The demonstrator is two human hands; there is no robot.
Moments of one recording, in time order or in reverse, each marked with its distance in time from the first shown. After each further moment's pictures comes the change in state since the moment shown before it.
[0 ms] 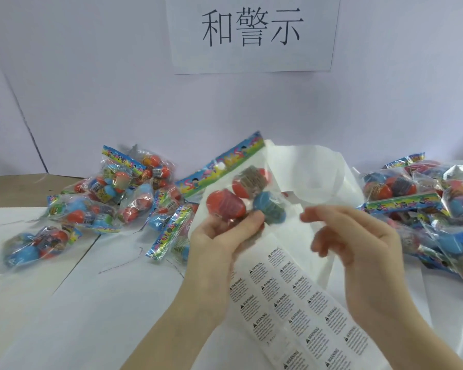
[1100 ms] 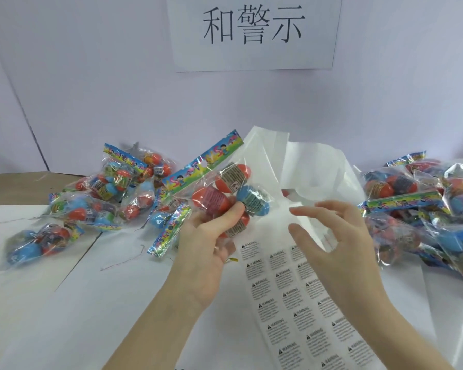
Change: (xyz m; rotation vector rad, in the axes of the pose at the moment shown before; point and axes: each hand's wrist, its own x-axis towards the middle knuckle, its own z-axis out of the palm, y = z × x) left_hand 0.009 0.009 -0.011 0.011 0.049 -0.078; right_hand 0.001 0.023 0.000 -0.847 0.073 -0.196
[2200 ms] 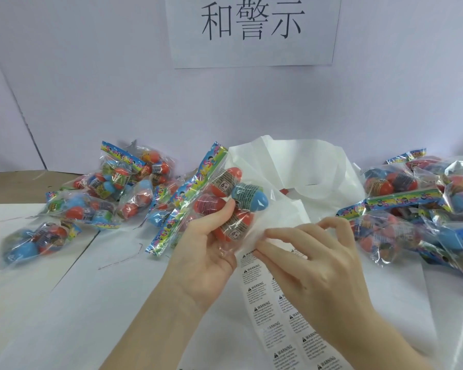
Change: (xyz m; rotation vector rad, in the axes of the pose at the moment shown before) left_hand -0.001 0.003 0.001 -0.252 -0.063 -0.232; right_hand -0.011 0.005 0.014 -0.433 0.178 -0.824
